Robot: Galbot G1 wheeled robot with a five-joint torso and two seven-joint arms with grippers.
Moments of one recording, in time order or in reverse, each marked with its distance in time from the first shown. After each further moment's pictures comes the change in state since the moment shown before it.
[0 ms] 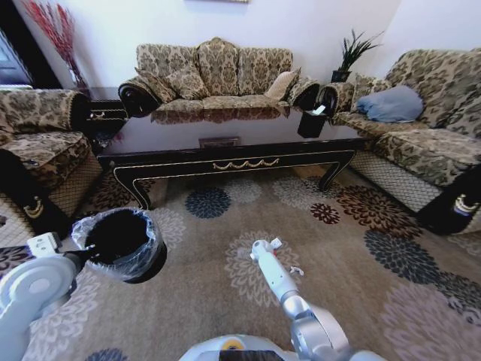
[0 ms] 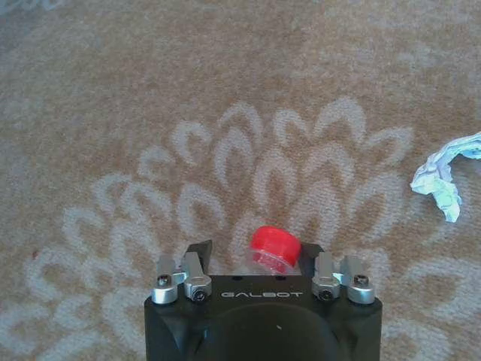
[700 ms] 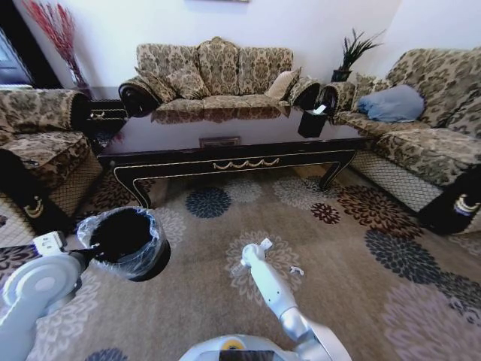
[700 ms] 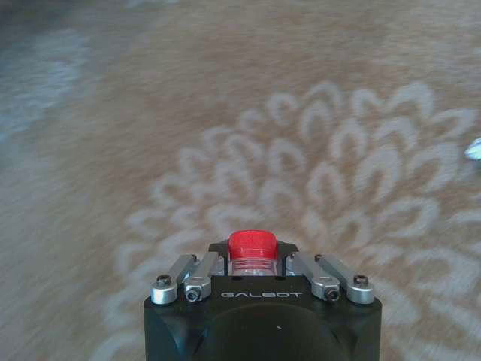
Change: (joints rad) left arm -0.024 -0.025 0.040 -0.006 0.006 0.000 0.001; right arm -0.161 -0.005 -0.204 0.358 0.004 -0.036 0.069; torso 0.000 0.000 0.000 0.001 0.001
